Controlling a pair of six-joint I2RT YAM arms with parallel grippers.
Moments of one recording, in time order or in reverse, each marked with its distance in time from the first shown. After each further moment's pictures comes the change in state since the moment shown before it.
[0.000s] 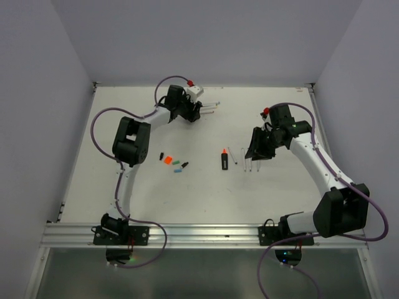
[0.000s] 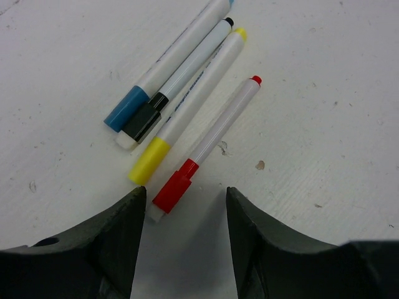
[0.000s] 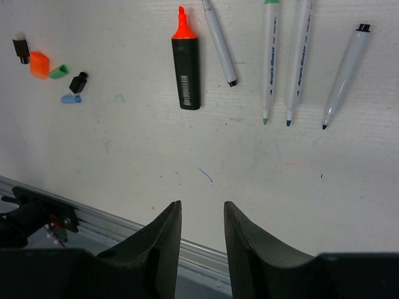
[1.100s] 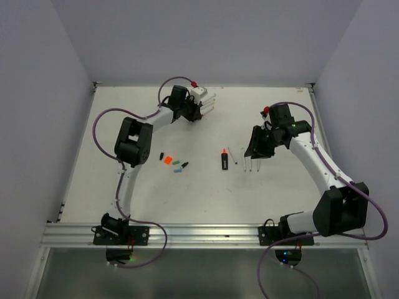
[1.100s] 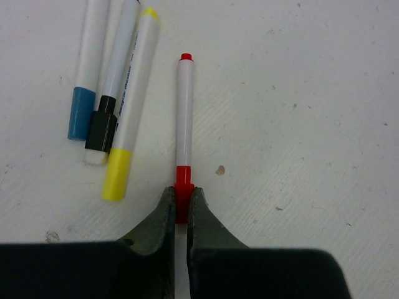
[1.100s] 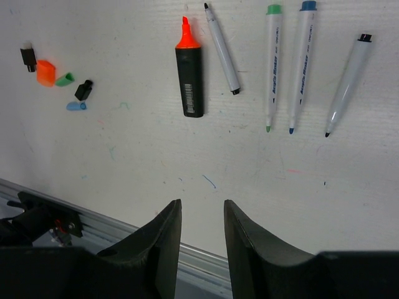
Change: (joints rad) left arm -0.027 0.005 0.018 -0.042 0.053 -0.036; right arm 0.000 0.006 0.000 0.029 0.000 0.018
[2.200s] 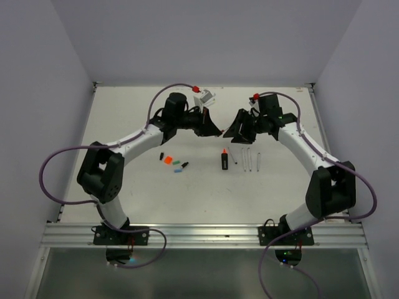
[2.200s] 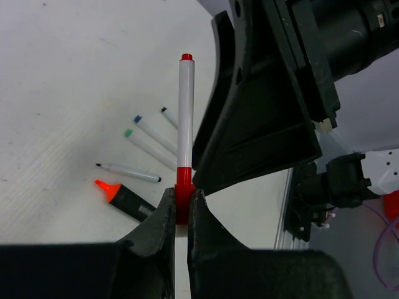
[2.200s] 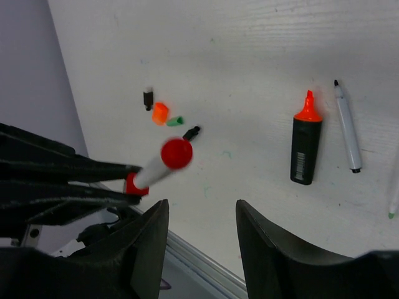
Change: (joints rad) left arm -0.158 -0.644 -0.567 0.194 0.313 -0.493; right arm 0.047 0.168 0.082 0.291 -0.190 0.222
